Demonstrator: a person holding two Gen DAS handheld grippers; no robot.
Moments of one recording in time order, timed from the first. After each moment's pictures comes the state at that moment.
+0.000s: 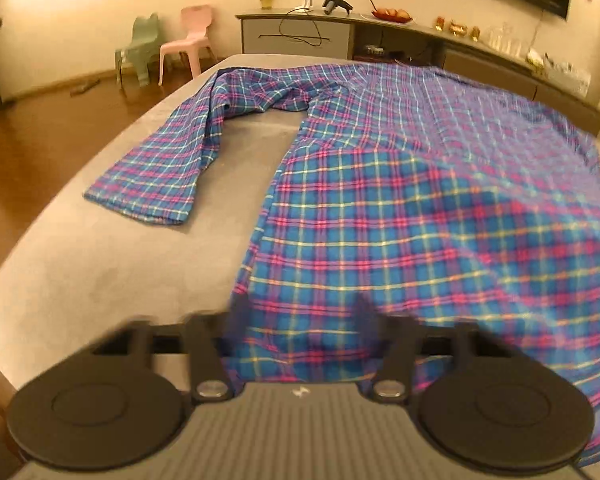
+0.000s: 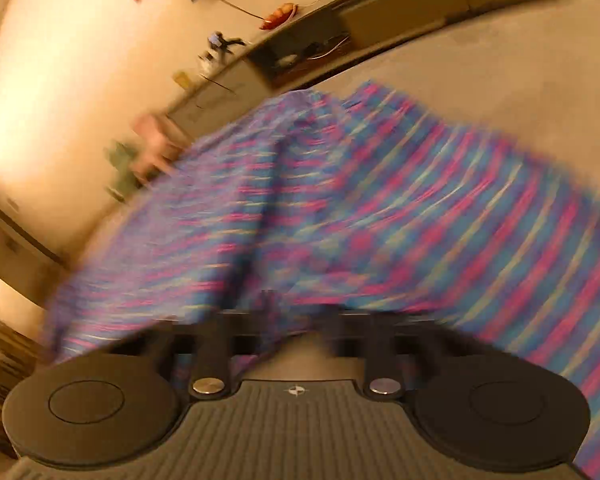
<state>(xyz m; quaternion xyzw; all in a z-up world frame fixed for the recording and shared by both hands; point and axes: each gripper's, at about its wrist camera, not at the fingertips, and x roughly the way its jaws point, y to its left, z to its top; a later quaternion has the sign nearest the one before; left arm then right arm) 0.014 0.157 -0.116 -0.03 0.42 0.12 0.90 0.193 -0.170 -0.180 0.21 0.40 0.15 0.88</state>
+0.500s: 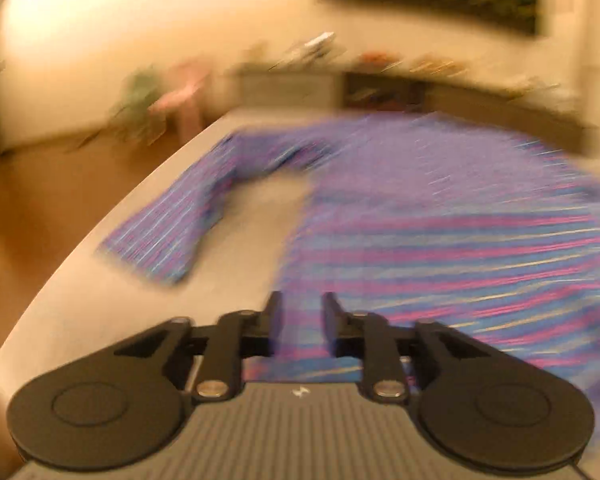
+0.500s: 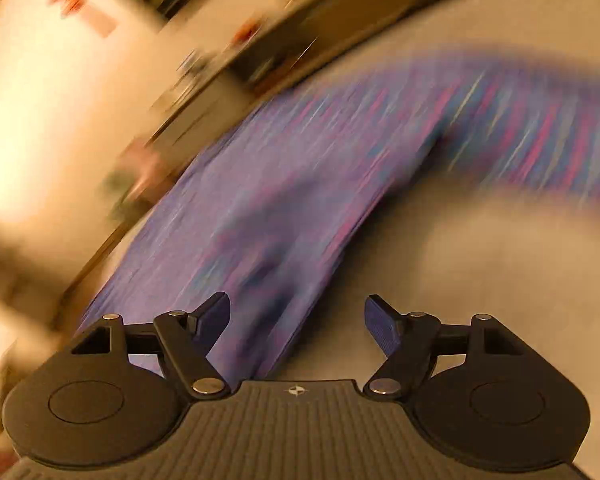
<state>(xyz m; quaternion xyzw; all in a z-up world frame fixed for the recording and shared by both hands) -0.010 0.129 -0.073 0.00 0.32 0.04 0.95 0.115 -0.209 -0.152 0.31 0.43 0.18 0.83</state>
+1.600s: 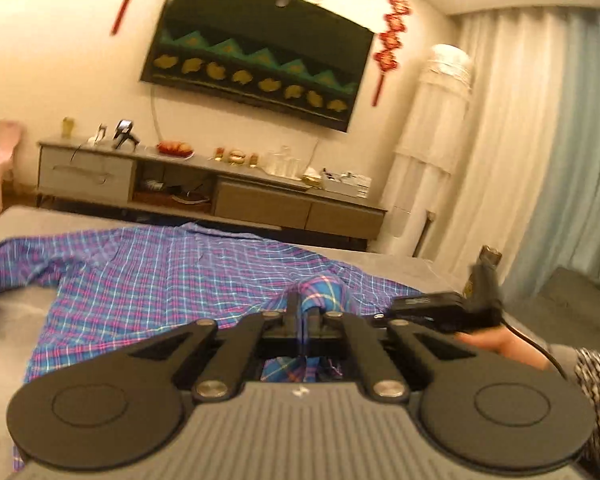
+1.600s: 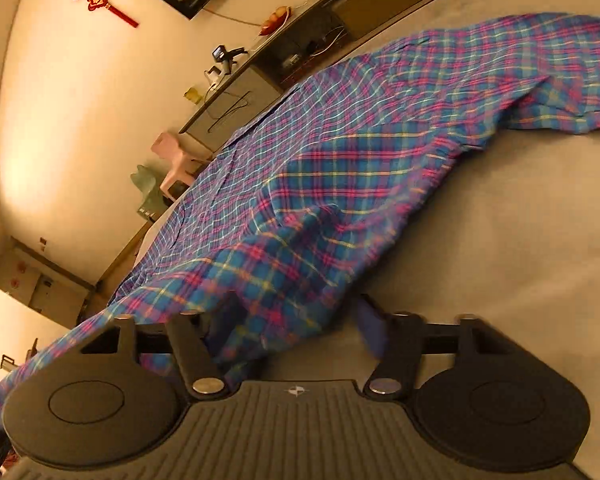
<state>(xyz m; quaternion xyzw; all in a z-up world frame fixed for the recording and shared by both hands) 0.002 0.072 -0.018 -0.08 0.18 -0.20 0.96 0.117 -0.208 -0.157 0.33 0.40 0.18 0.83</state>
